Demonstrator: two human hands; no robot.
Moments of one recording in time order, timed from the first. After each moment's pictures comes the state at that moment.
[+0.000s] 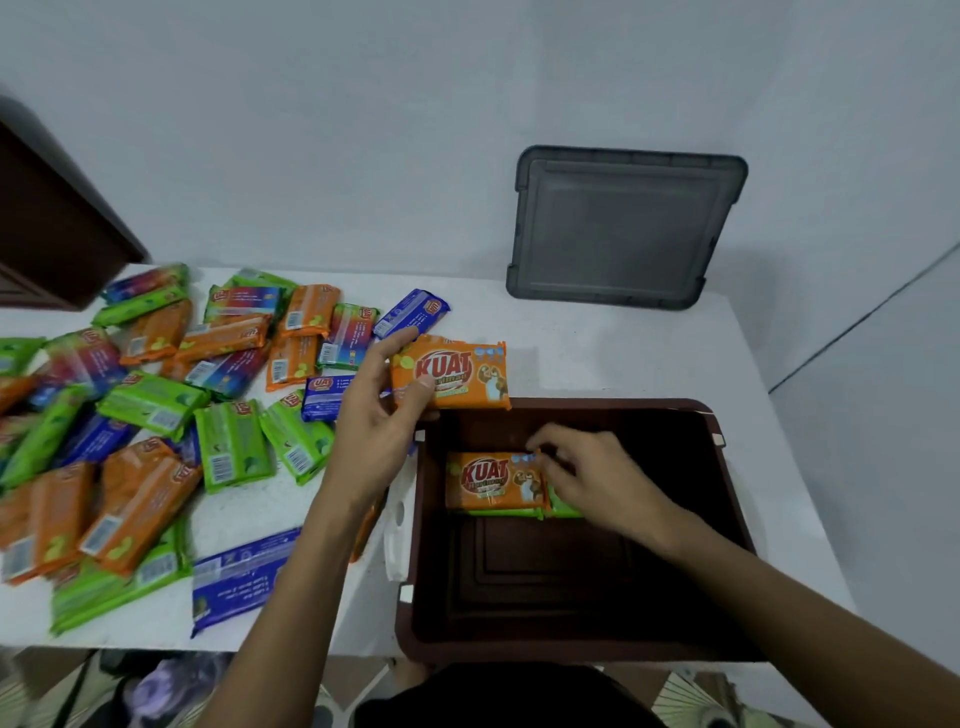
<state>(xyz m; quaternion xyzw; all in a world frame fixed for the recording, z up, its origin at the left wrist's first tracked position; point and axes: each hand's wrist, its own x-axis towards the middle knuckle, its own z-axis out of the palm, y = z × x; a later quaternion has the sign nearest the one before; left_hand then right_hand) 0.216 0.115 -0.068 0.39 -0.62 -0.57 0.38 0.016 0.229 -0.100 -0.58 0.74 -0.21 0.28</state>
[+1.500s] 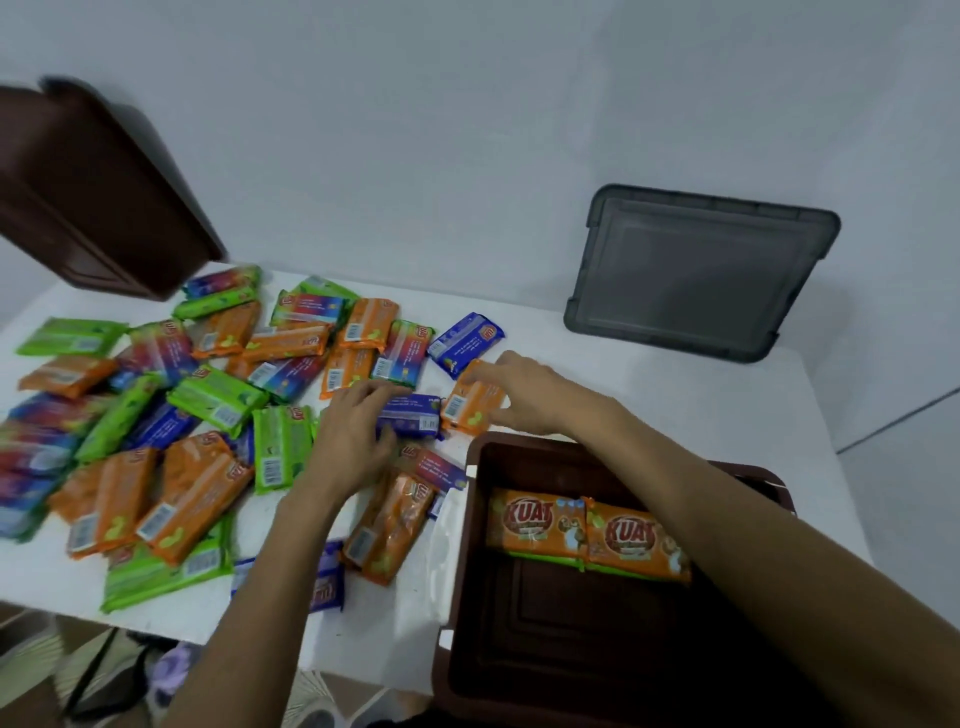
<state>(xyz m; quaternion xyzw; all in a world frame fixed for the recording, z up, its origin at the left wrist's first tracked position) 0.284 0.026 -0.142 0.50 -0.83 -0.17 0.17 0.042 0.053 -0.089 -0.73 0.64 0.00 0.24</state>
